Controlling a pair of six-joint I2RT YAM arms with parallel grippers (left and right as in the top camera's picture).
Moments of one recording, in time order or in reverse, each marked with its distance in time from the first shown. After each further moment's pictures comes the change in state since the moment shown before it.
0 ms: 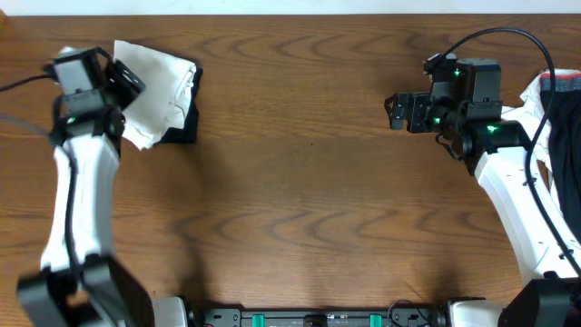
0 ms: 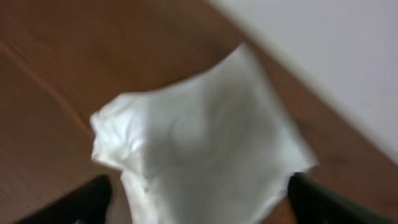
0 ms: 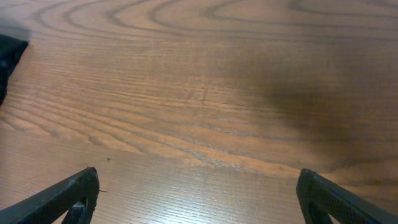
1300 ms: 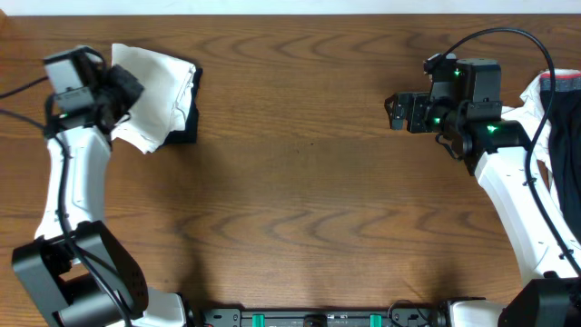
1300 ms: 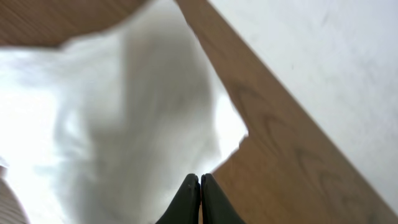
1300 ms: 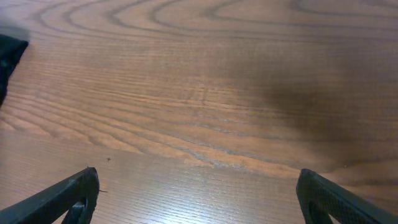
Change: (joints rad) left arm 0.079 0.135 0.025 0.048 0.389 -0.053; right arm 0.000 0.000 0.000 0.000 0.000 0.000
